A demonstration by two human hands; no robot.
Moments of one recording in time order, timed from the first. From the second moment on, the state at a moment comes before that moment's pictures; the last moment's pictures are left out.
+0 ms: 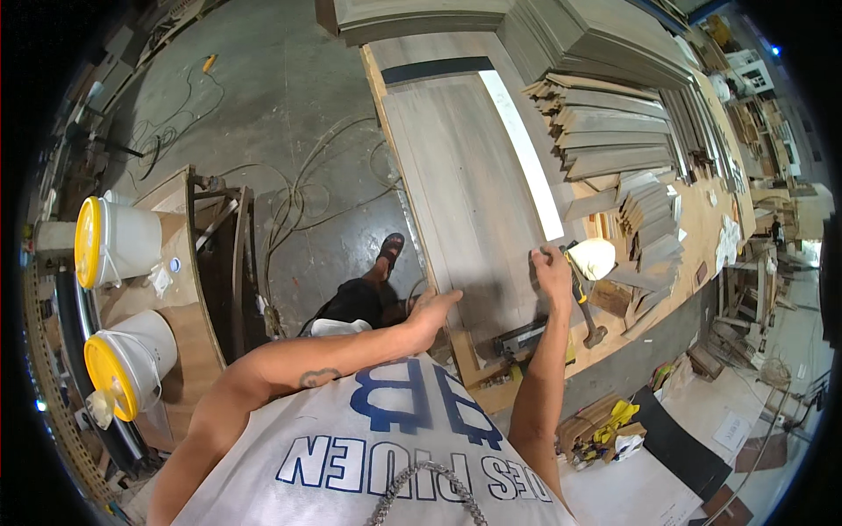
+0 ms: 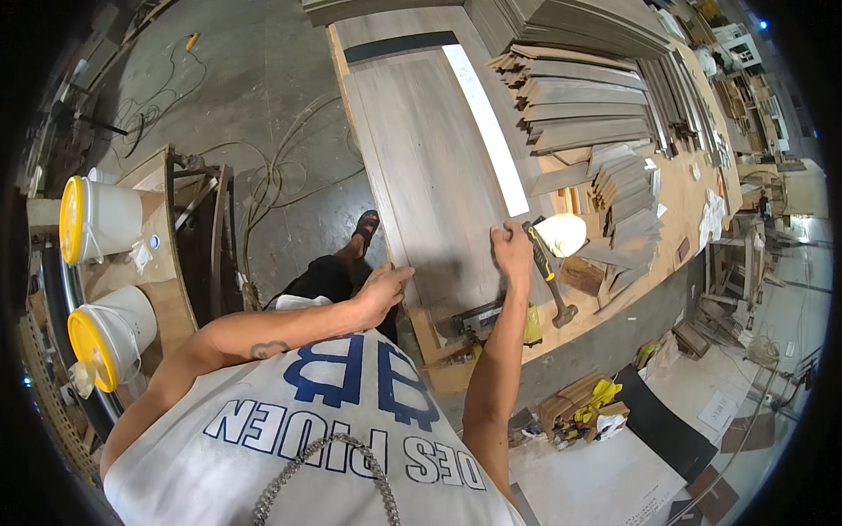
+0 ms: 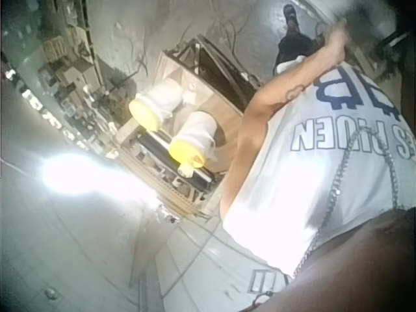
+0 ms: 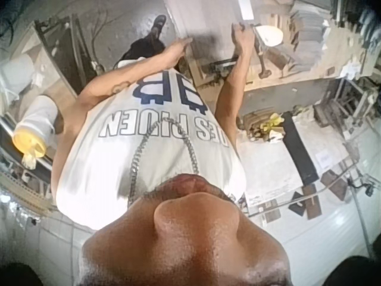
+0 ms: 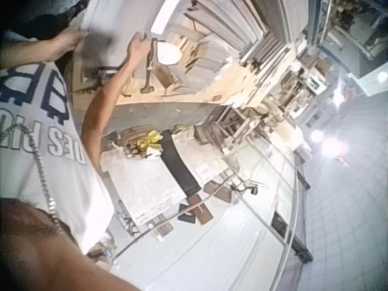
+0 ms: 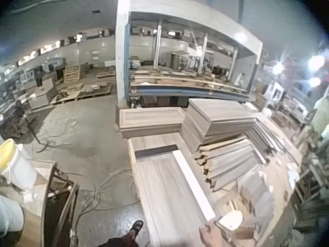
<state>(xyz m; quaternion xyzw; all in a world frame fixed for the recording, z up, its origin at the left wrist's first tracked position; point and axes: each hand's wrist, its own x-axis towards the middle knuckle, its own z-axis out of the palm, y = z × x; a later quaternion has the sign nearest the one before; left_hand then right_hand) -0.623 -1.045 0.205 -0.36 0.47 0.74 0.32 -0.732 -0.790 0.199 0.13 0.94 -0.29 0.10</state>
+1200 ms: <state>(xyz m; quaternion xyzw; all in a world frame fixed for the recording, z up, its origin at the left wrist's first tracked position) -0.978 -1.222 0.203 -0.46 0.48 0.73 0.15 -1.057 -0.993 0.196 0.11 0.93 -0.33 0.09</state>
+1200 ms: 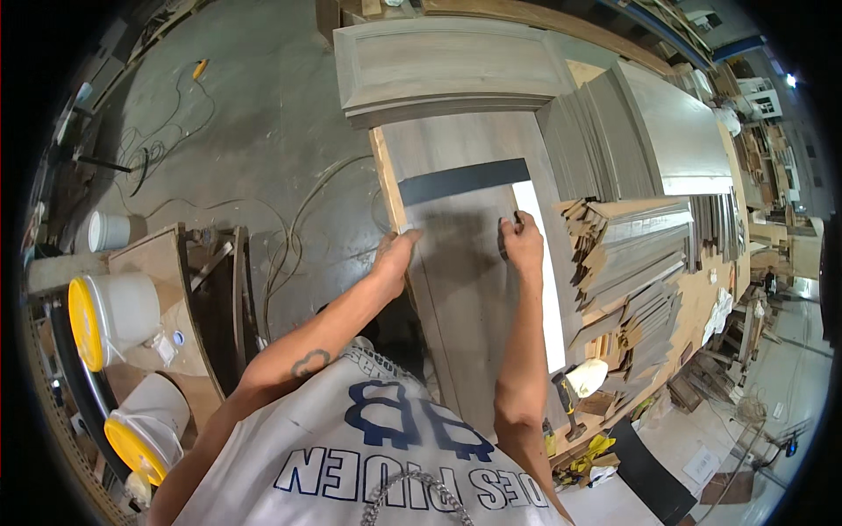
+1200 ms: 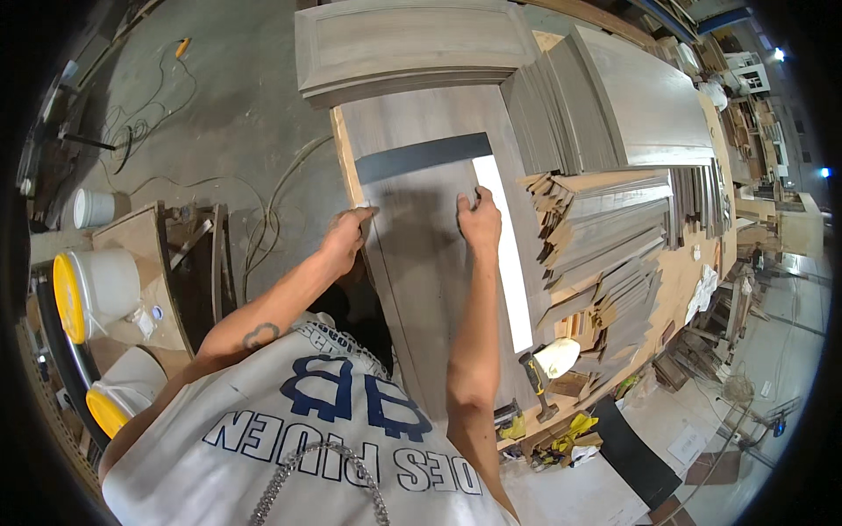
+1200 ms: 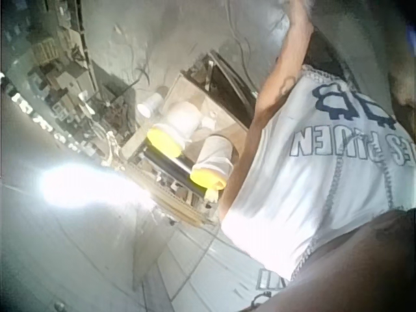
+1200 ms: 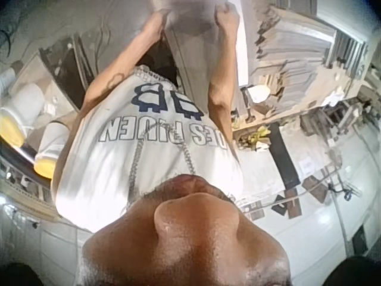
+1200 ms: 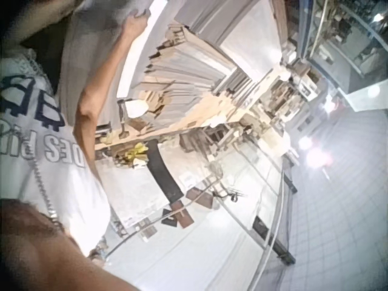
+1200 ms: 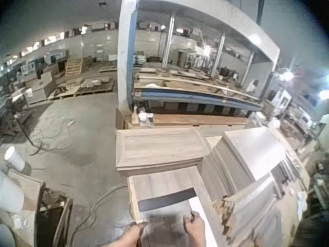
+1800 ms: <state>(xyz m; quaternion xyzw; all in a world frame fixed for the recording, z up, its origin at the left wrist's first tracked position) -1.053 -1.172 0.203 0.18 0.87 0.42 0.17 -0.805 -0.957 0.210 0.48 0.82 -0.18 -0.26</state>
